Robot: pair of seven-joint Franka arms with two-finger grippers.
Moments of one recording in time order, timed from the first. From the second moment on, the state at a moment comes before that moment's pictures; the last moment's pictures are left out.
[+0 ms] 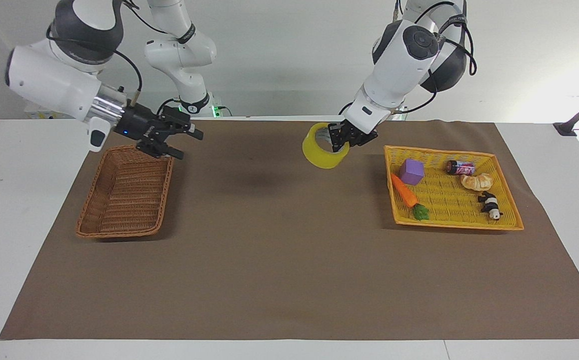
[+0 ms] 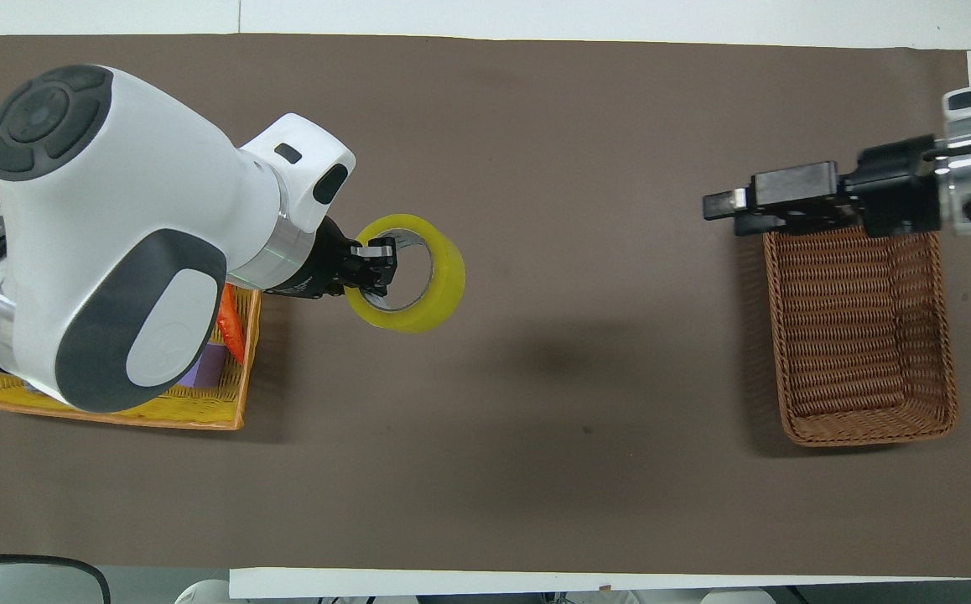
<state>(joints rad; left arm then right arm) -0.51 0.06 -0.05 -1.71 -0.29 1.78 -0.53 0.23 0.01 -0.22 -1.87 0.98 1.79 -0.24</state>
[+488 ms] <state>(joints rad) -0.51 0.06 -0.04 -1.71 -0.29 1.78 -0.53 0.55 0.03 -0.21 -1.97 1.26 2.14 -0.21</state>
